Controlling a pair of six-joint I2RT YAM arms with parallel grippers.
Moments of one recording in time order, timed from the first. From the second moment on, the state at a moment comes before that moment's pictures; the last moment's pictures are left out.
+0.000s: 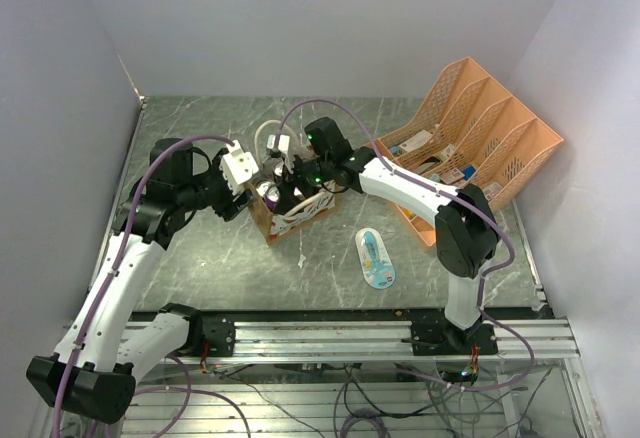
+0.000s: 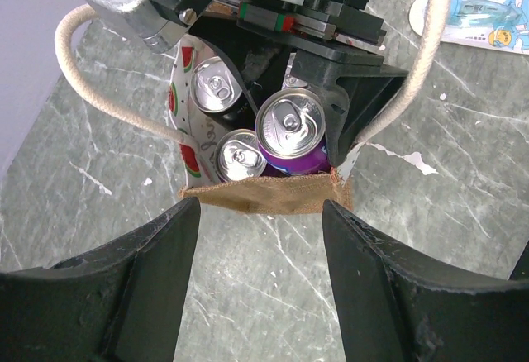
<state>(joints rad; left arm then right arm) -0.26 0.95 1.05 -0.65 0.55 0.66 0.76 1.92 1.54 -0.32 -0.70 -0.34</state>
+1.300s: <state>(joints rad) -0.25 0.93 1.03 -0.65 0.55 0.67 0.75 2.08 1.85 -0.69 -0.85 -0.67</state>
